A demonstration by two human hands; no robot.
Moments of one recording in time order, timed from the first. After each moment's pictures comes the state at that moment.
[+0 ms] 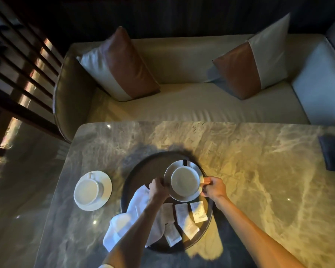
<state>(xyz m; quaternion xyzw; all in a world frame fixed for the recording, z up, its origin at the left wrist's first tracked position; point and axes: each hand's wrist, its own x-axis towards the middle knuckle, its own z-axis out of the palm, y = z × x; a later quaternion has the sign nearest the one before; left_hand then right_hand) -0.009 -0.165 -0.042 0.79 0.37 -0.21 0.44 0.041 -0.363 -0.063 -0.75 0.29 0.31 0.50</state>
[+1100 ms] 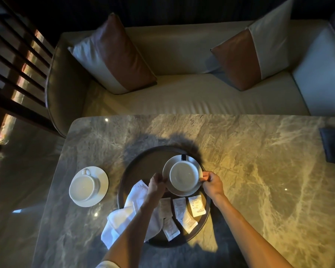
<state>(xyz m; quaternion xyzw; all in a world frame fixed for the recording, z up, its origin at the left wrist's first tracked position) -0.021 -0.168 -0.070 0.65 0.39 -0.17 0.63 0.027 -0.365 -0.060 -0.80 0.23 0.28 0.48</state>
